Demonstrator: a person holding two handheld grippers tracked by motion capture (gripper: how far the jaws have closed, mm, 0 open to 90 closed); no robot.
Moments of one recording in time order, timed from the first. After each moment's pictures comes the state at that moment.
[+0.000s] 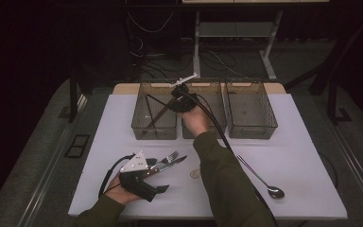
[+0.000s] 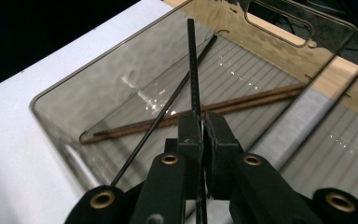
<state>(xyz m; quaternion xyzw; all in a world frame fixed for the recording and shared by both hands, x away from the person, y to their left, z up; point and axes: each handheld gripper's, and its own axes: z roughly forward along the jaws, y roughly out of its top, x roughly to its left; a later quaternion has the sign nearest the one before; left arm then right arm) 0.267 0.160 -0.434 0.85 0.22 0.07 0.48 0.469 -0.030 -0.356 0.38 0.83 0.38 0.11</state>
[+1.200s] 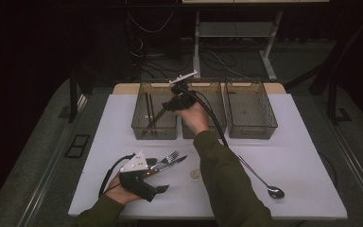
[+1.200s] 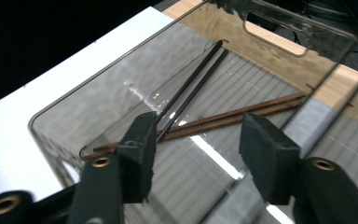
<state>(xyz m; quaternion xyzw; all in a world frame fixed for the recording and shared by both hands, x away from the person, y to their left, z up) 0.267 0.160 -0.434 0.85 0.22 0.07 0.48 0.475 -0.036 -0.352 0.38 0.83 0.40 0.10</state>
